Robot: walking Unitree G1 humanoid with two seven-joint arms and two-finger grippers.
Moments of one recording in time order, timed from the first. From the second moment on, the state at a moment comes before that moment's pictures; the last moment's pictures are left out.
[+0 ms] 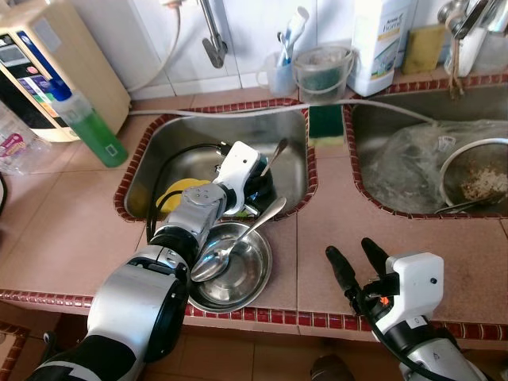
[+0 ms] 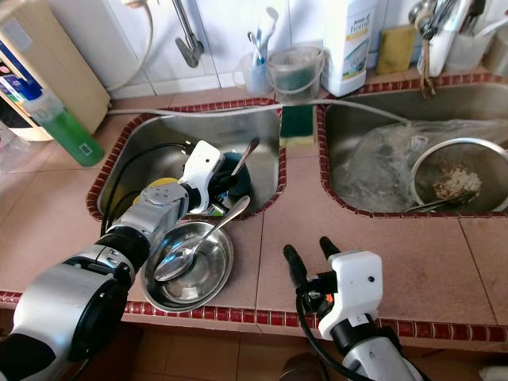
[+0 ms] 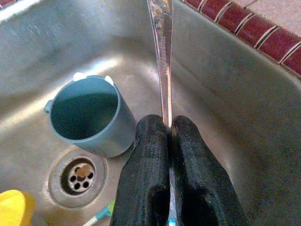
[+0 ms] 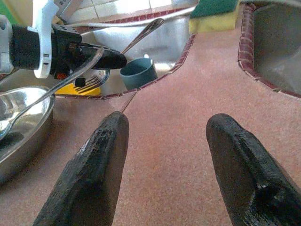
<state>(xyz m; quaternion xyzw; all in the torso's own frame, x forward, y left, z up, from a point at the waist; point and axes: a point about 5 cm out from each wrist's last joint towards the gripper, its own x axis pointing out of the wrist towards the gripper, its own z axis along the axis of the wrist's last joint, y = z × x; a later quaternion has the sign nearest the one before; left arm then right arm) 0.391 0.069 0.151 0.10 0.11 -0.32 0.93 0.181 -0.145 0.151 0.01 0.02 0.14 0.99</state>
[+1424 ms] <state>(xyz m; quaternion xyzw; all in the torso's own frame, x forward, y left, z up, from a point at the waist) 0.414 0.109 0.213 0.03 -0.01 -0.23 0.97 0.218 -0.144 0.177 0.01 -0.07 0.12 0.99</state>
